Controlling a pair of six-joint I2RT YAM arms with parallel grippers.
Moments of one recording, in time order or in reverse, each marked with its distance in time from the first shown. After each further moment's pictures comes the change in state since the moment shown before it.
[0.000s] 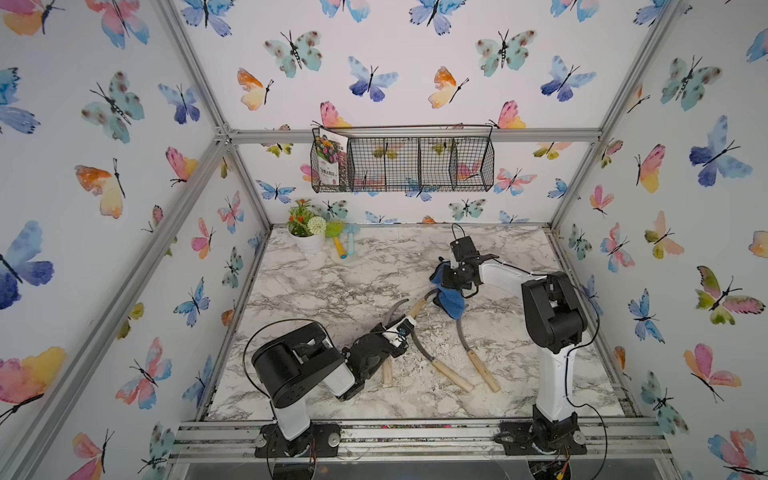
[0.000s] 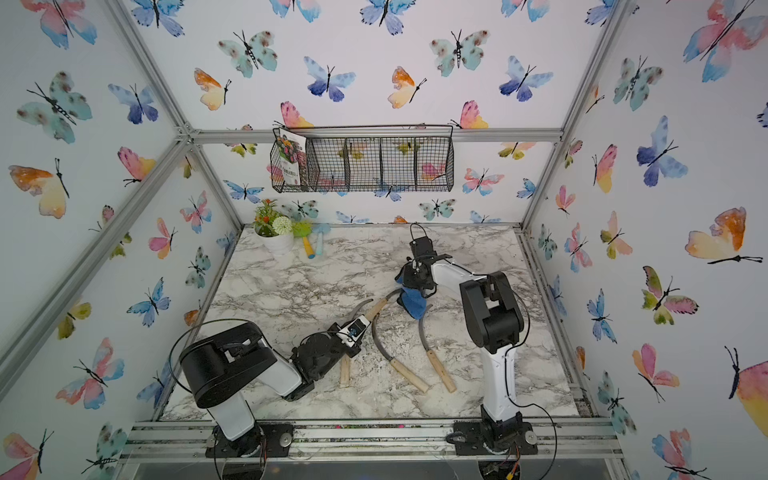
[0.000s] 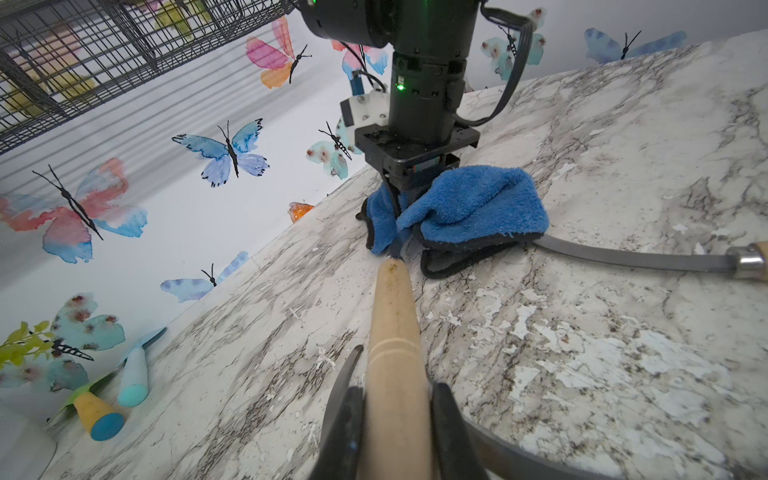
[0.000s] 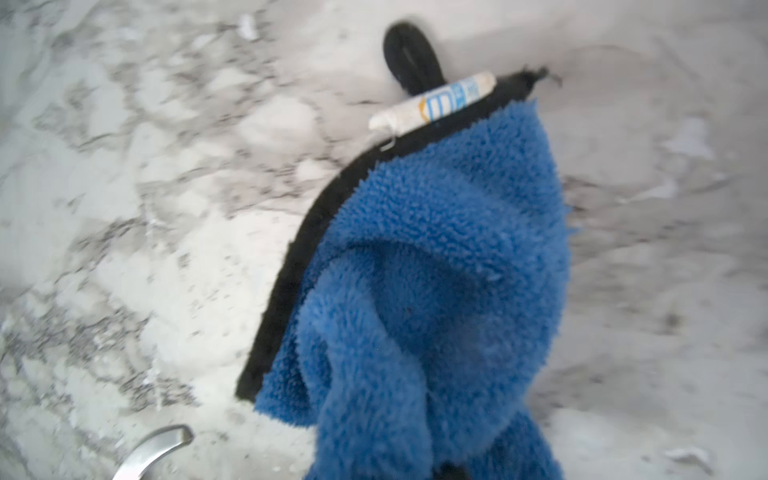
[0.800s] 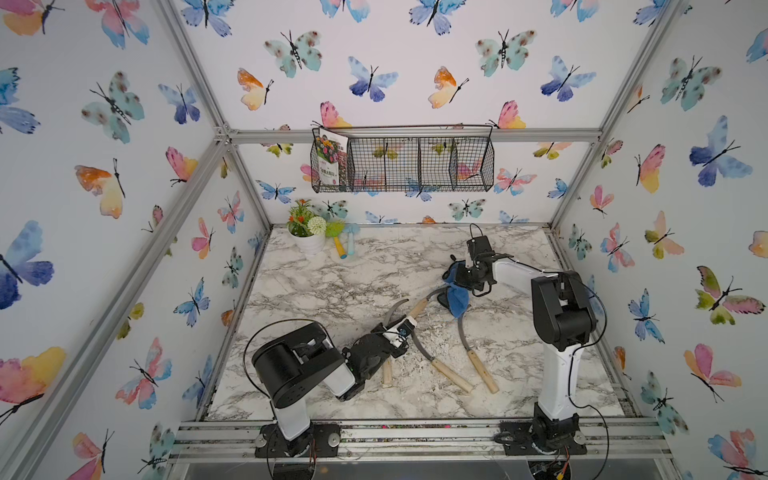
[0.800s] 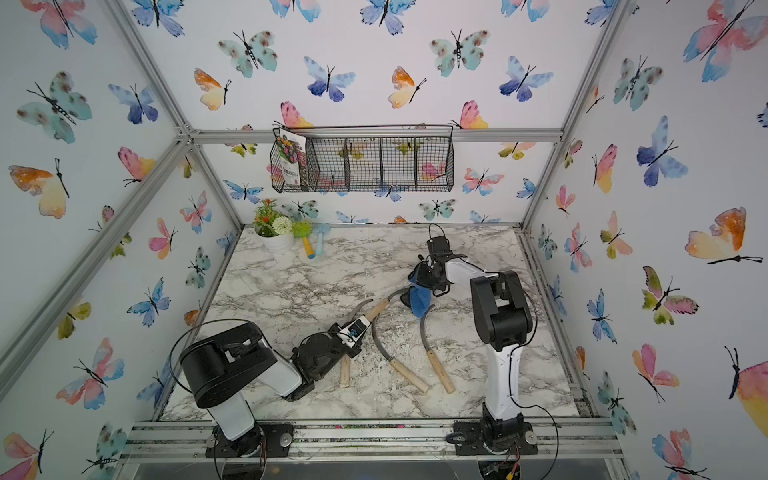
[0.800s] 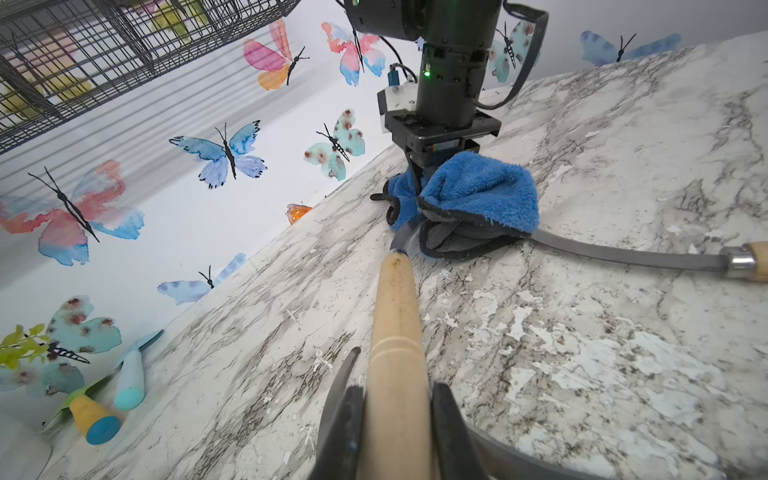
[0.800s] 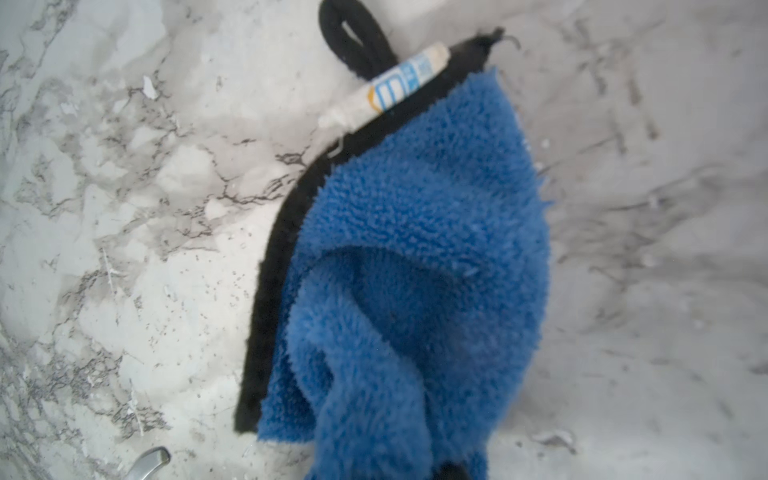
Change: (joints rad) left arm -0.002 0.000 0.001 0.001 0.000 0.000; right arm -0.151 0.011 -0.037 -0.017 -0.038 0.071
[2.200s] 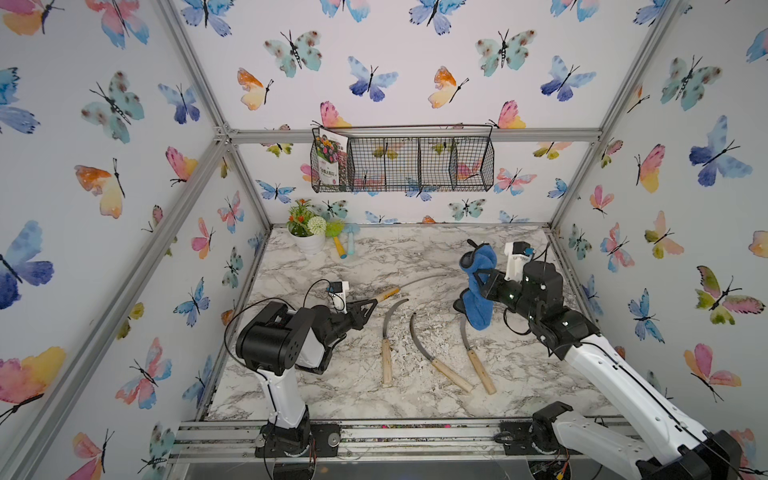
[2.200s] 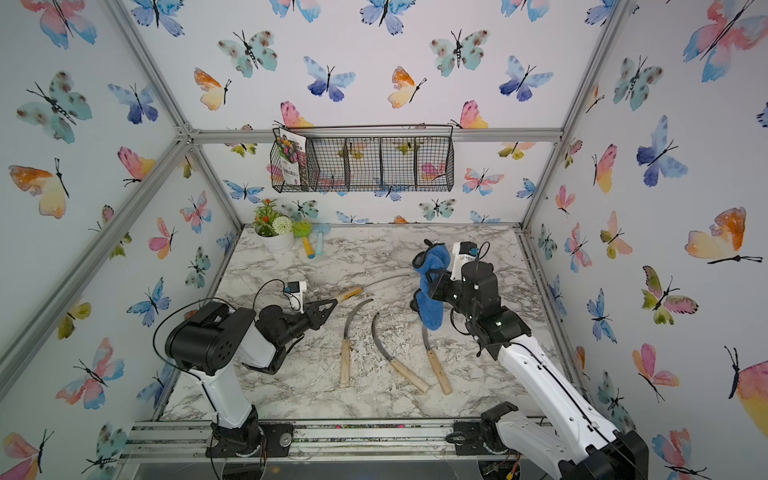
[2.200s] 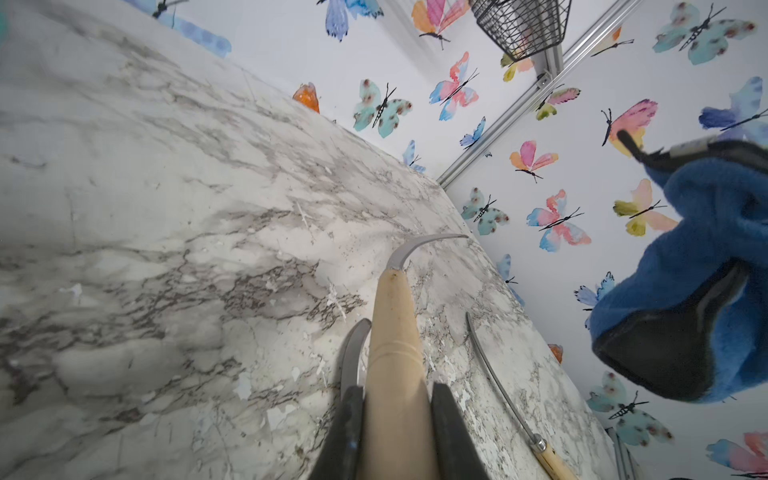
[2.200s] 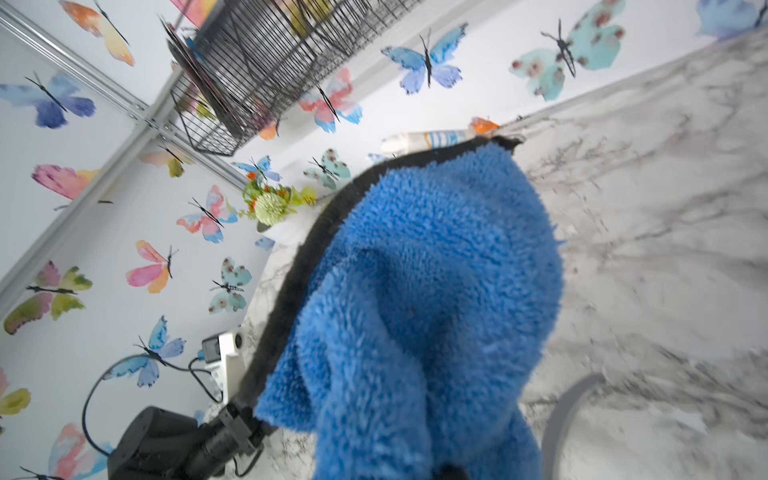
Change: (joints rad) left arm 0.655 0.131 0.017 0.122 0.842 -1.084; right arm 0.142 -1.100 -0.616 0.211 0.072 0.106
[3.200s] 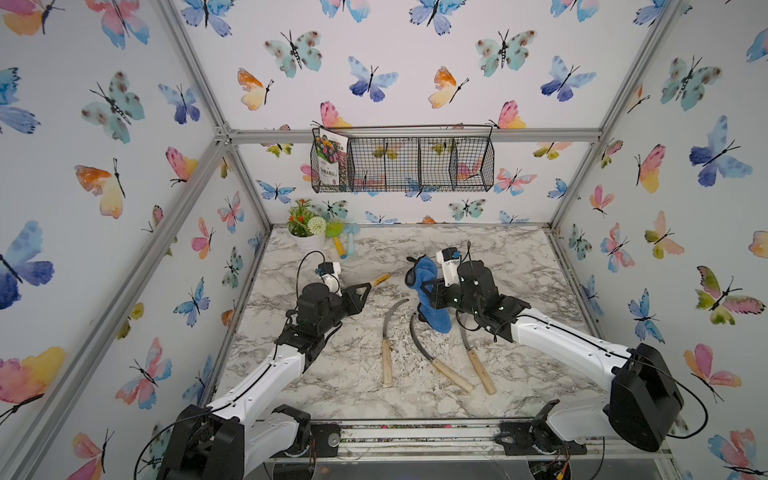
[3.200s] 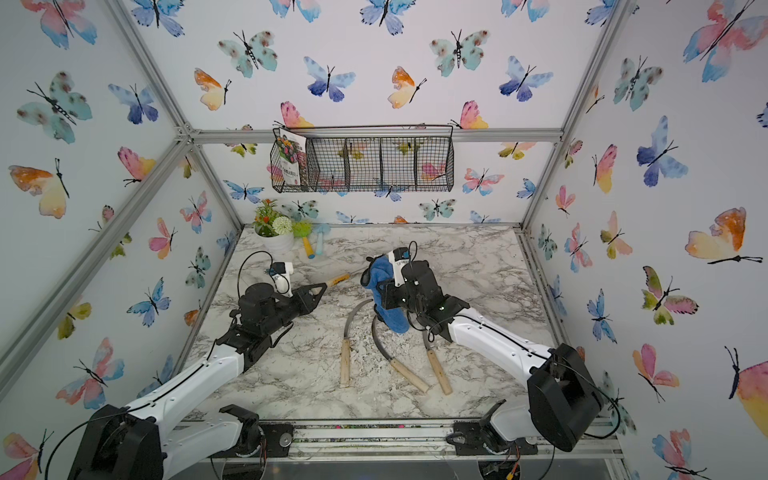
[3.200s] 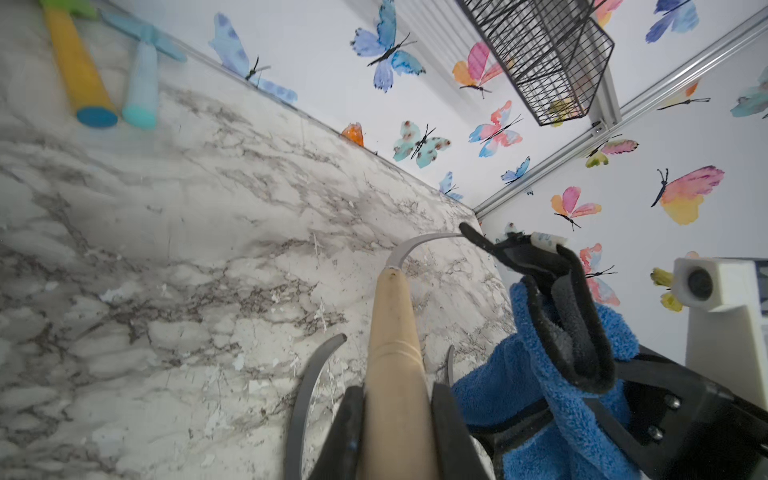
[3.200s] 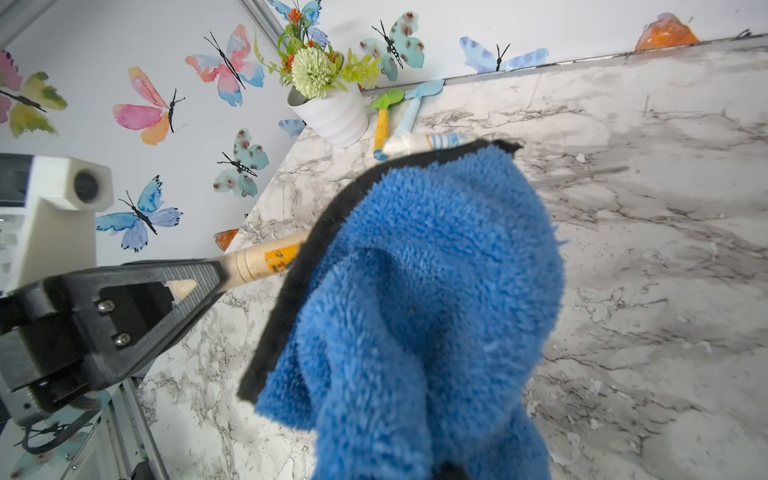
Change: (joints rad) left arm -0.115 -0.813 0.194 -1.204 -0.299 -0.034; right arm 0.272 0.414 0.133 0.200 -0.010 -0.149
